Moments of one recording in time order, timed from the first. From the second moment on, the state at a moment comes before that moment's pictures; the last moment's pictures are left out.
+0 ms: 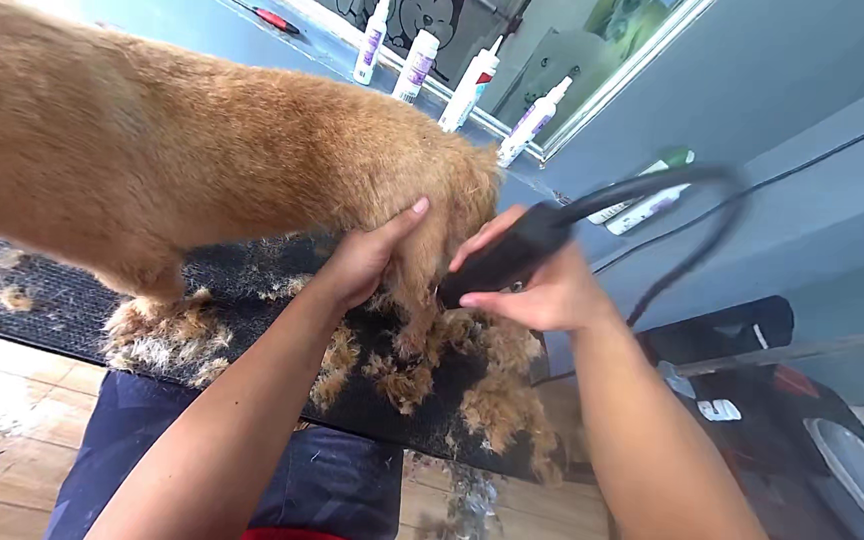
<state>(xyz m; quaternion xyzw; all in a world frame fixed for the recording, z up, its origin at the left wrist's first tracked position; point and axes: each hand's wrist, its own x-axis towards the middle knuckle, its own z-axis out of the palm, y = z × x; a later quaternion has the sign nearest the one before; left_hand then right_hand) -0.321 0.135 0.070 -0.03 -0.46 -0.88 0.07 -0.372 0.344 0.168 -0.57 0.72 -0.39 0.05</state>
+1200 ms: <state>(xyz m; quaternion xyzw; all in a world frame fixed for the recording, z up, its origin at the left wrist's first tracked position) -0.317 0.131 0.069 -0.04 -0.47 -0.88 0.06 -0.386 0.319 0.167 -0.60 0.56 -0.56 -0.09</state>
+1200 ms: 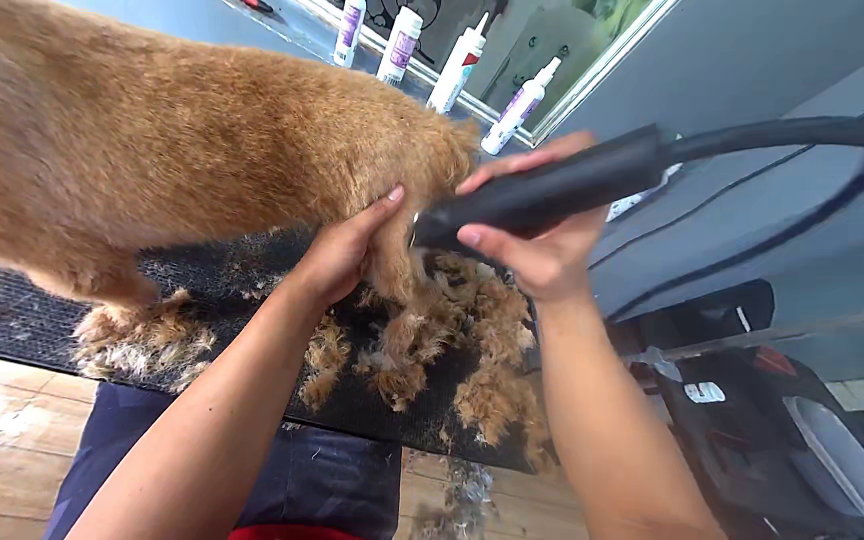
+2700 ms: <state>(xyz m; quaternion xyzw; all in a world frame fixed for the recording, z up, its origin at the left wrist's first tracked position) -0.317 0.095 0.021 -0.23 -0.21 -0.95 -0.02 -0.291 0.243 0.199 -0.59 0.74 -0.25 -0.18</state>
